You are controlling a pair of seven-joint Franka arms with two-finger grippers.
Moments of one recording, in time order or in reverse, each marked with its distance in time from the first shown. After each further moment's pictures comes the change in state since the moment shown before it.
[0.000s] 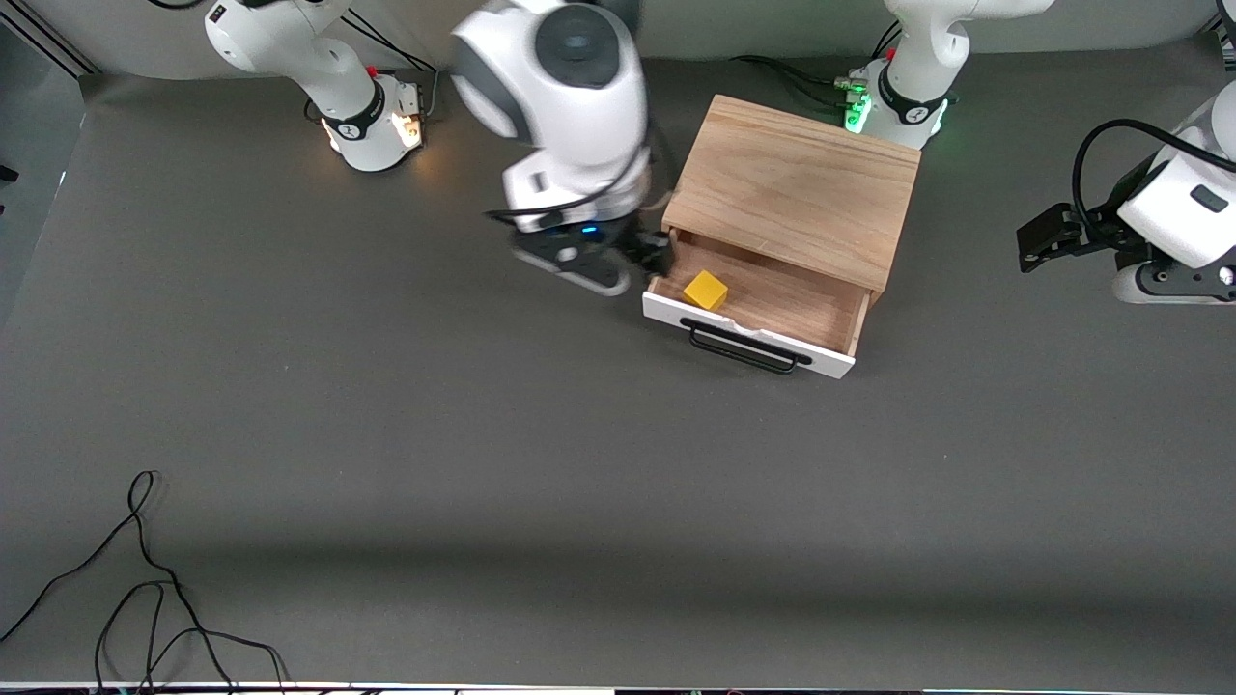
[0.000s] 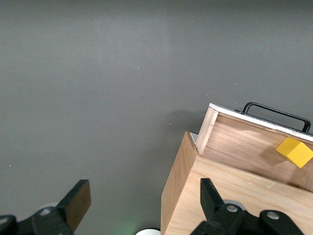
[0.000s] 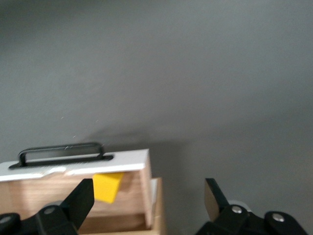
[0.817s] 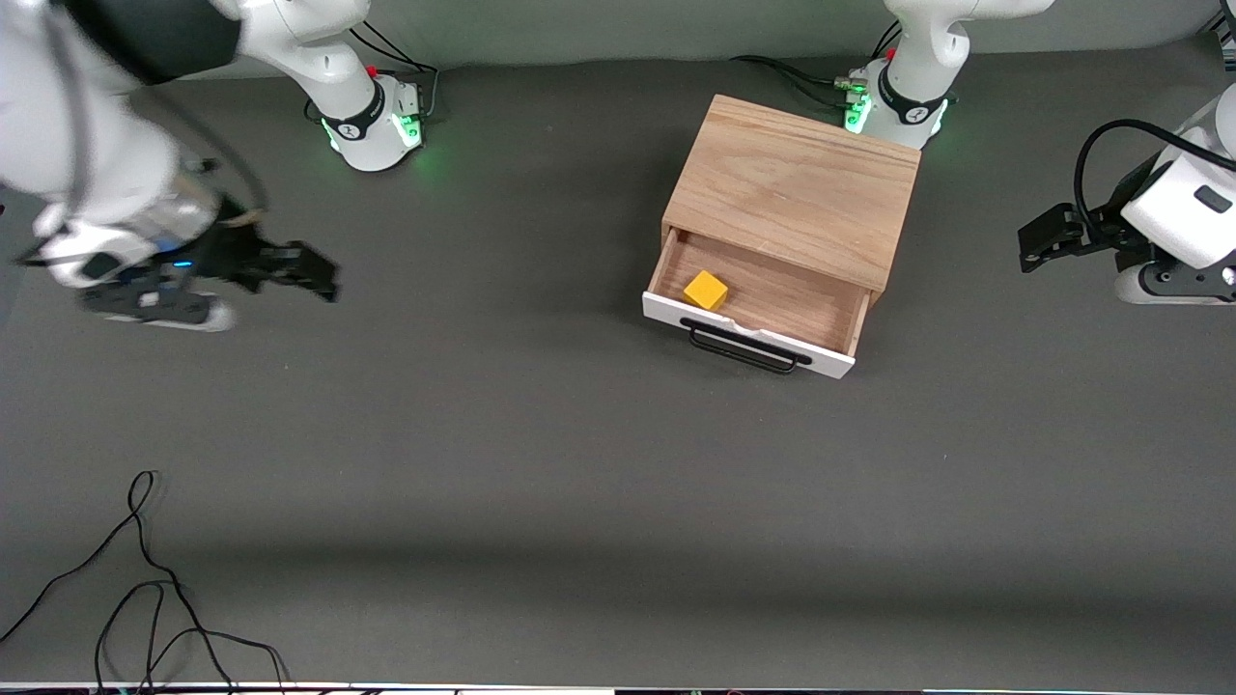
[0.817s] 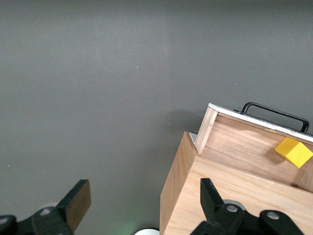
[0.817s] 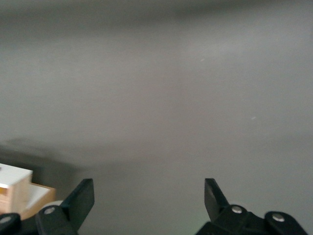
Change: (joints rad) left arm 0.000 0.000 0.002 0.000 -0.005 0.000 0.000; right arm -0.589 -0.381 0.056 -0.321 -0.001 -0.081 -0.855
